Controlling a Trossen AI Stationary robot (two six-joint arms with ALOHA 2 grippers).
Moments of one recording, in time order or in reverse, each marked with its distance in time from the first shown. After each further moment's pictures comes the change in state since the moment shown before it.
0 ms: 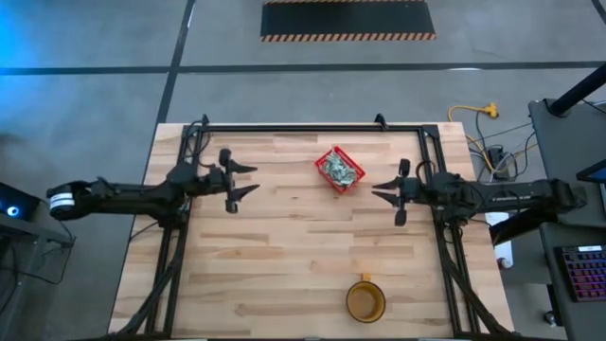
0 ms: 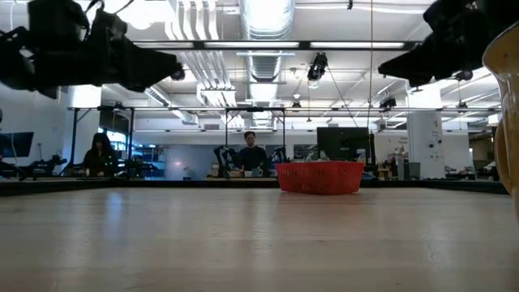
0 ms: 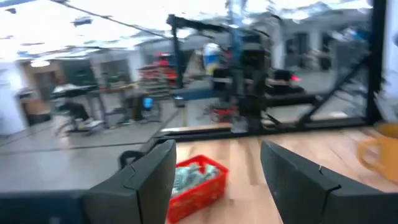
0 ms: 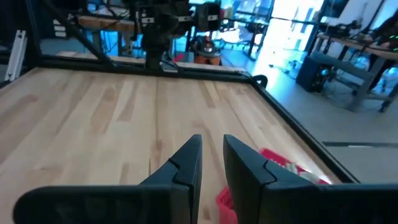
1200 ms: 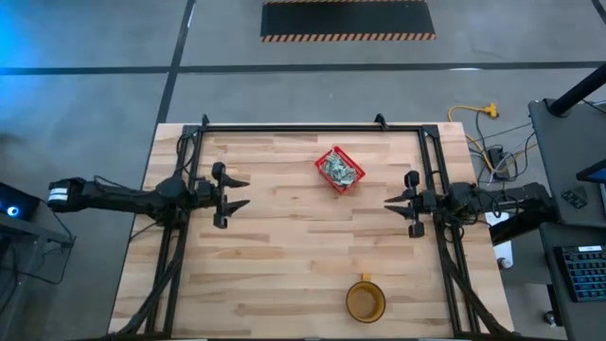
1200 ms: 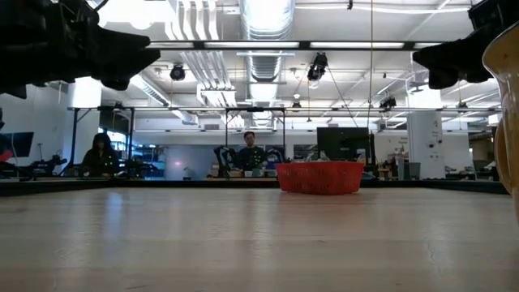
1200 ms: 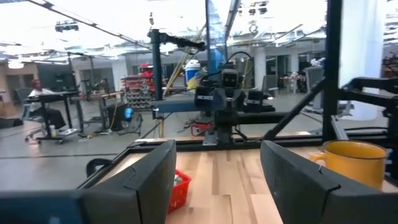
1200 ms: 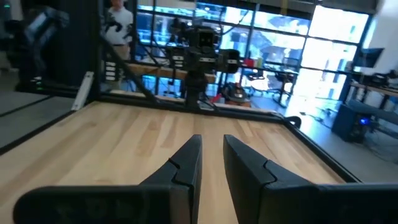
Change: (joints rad) left arm -0.267 -0.247 -0.101 -0.090 -0.204 -0.066; right arm 0.159 -0.439 -0.190 -0.057 -0.014 -0.017
